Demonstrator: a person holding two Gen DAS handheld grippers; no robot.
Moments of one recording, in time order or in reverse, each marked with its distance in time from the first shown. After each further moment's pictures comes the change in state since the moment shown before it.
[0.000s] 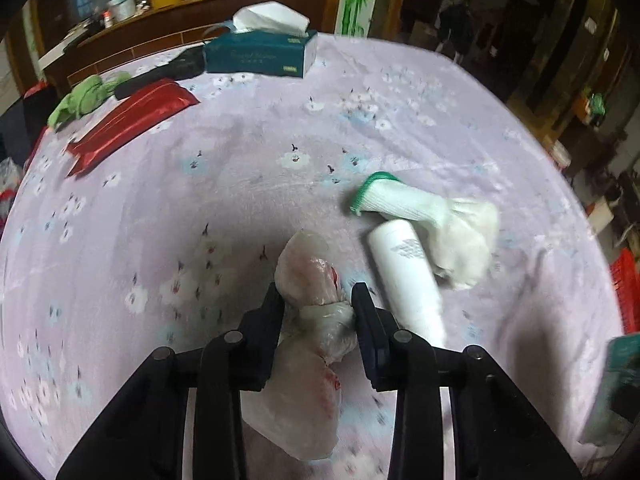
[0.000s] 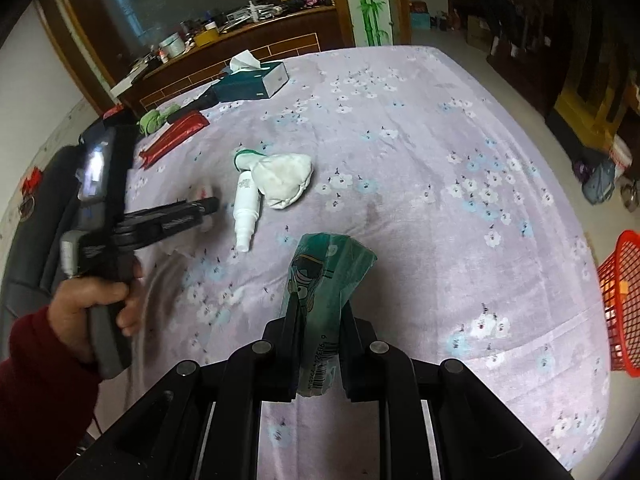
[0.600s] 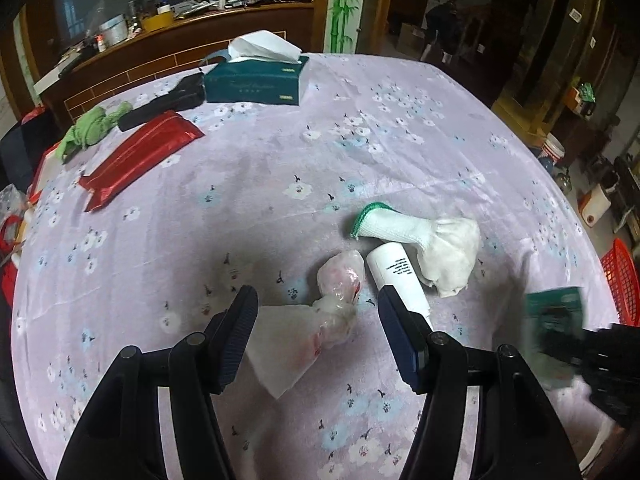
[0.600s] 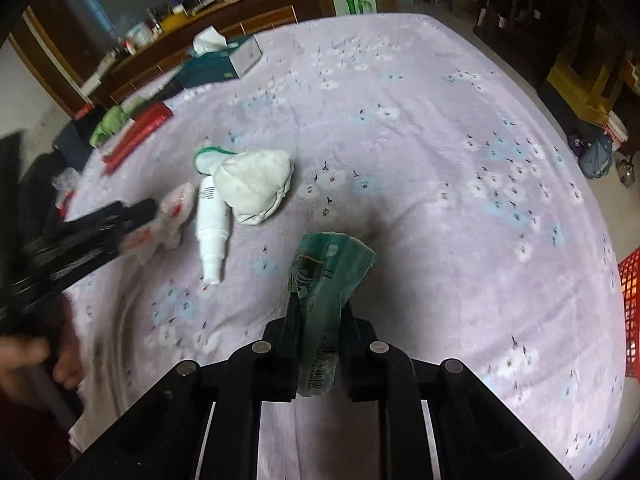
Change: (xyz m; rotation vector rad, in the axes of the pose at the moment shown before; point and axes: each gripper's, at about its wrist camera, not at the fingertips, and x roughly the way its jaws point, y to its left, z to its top) left arm -0.019 -0.001 0.021 0.080 -0.009 0.012; right arm 0.054 -0.010 0.034 0.085 0.092 -0.013
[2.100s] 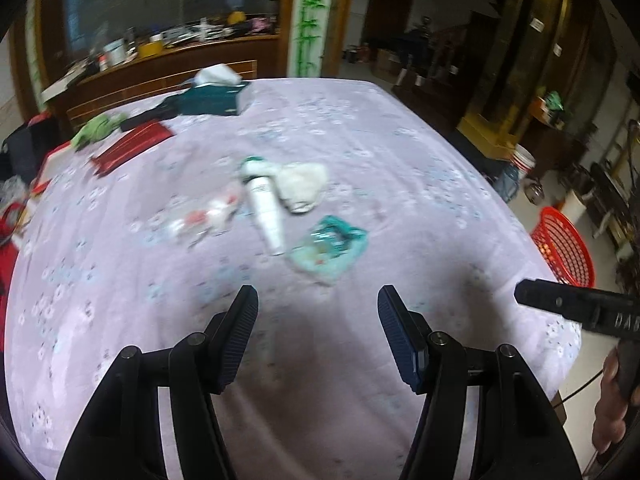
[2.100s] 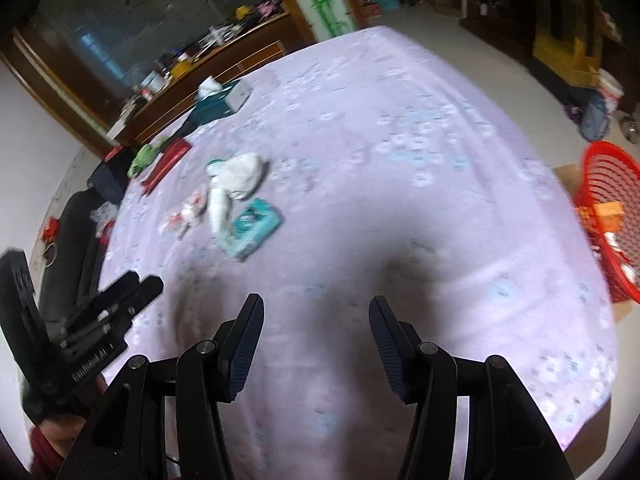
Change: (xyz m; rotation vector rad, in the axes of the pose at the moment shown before) left arm -0.114 -0.100 -0.106 -0.021 -0.118 -0.052; right arm -0.090 -0.076 -0.072 0.107 -0.068 0.146
